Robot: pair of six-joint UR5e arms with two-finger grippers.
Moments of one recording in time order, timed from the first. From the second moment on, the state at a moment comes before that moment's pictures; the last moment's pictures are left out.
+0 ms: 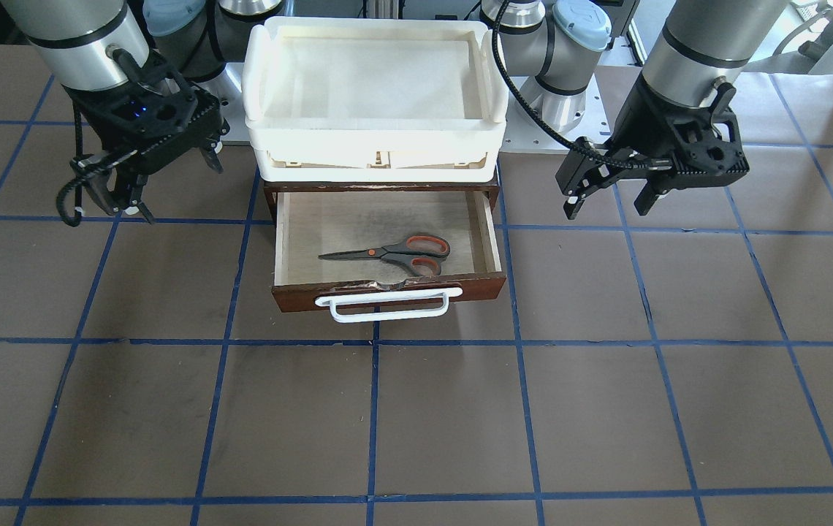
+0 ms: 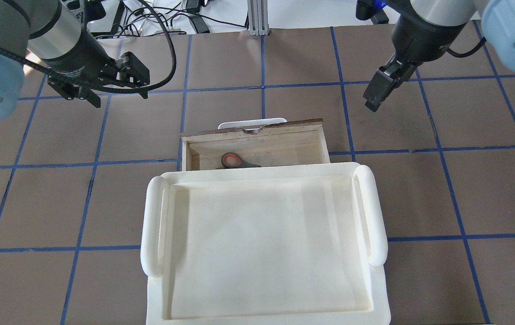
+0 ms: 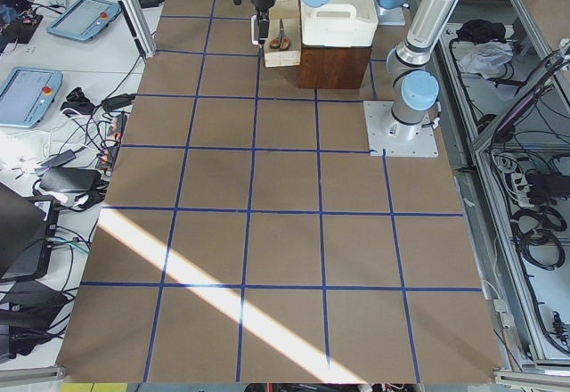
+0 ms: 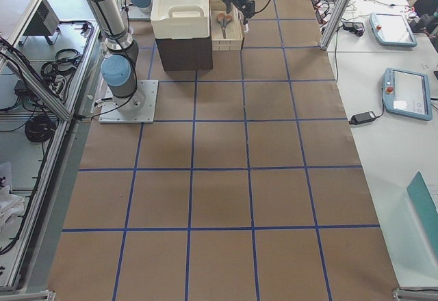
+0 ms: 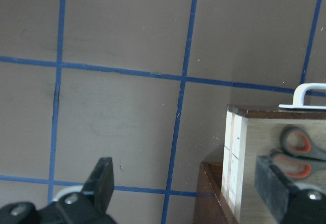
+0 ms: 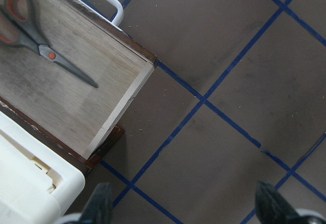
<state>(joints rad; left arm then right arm) -1.55 -1.60 -1.62 -1.36 1.51 -0.10 1.57 -1.60 1.54 -1.55 -1.51 -0.66</state>
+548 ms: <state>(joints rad) -1.68 -1.79 -1.52 -1.25 1.52 -0.26 1.56 -1.67 1.57 -1.55 -1.50 -0.24</state>
